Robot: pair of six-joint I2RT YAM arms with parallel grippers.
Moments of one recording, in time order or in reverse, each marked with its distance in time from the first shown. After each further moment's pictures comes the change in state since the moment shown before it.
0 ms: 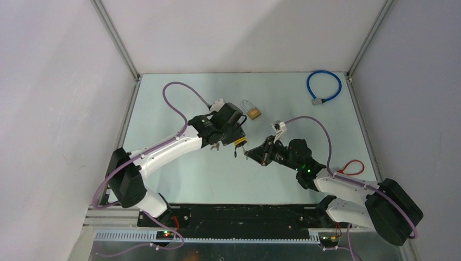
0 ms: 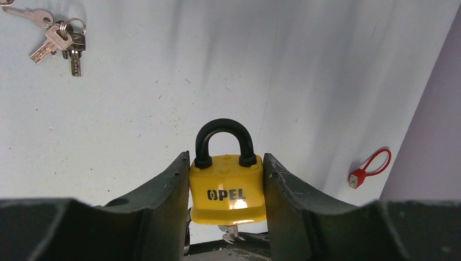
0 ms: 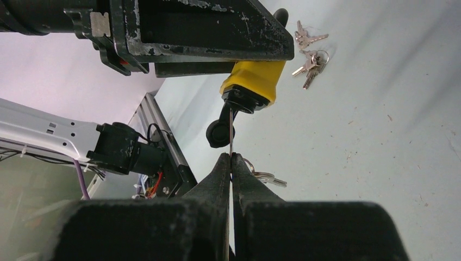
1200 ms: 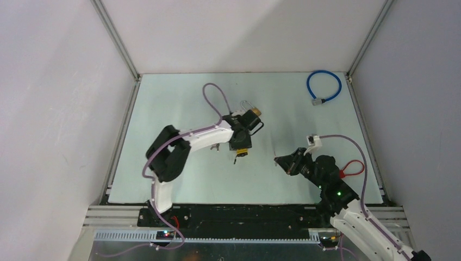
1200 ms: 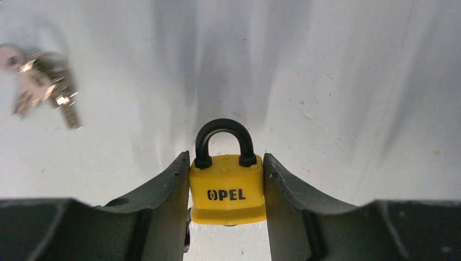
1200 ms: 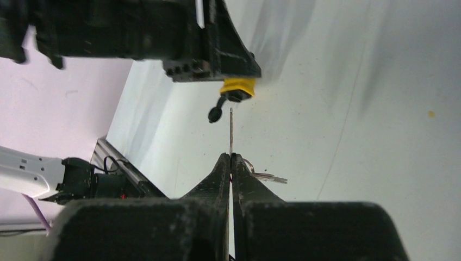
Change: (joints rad) left arm -0.012 0.462 0.154 -0.005 0.007 0.246; right arm -0.172 -0.737 -0.138 -0.710 0.184 0.031
